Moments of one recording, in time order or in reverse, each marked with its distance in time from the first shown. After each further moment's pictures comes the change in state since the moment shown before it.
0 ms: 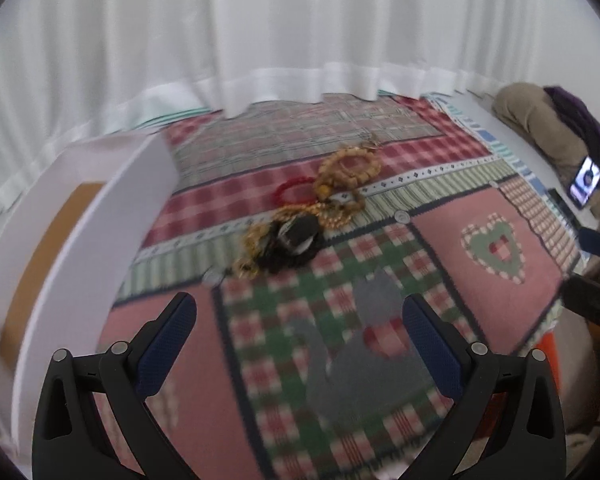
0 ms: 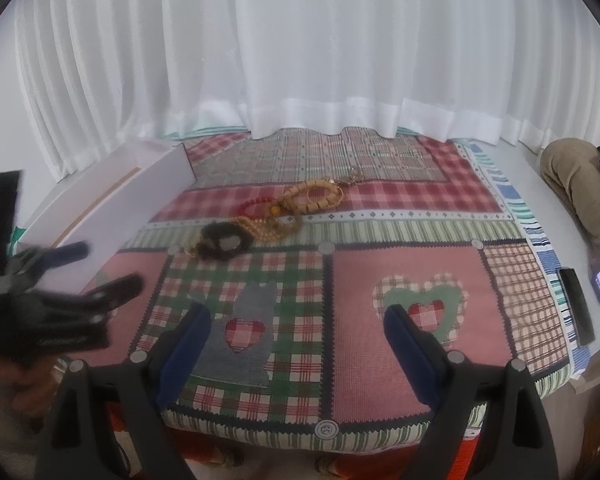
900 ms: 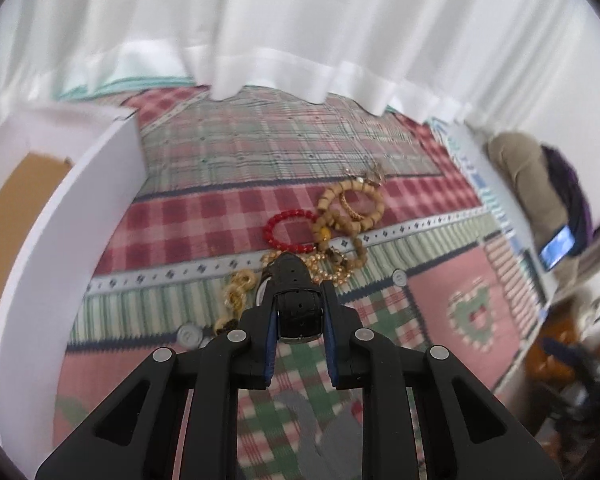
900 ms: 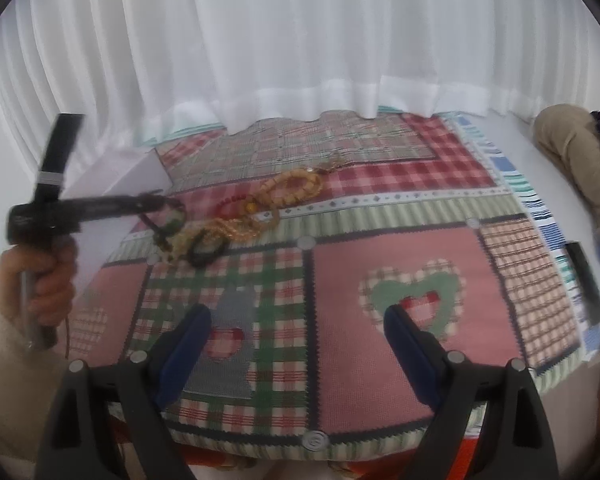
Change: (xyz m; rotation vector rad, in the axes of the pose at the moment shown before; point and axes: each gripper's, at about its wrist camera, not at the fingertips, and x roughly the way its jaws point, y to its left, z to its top) left arm 0.043 0.075 0.067 -0.233 0.110 -0.226; right arm 0.026 -0.030 0.009 0.101 0.044 0.023
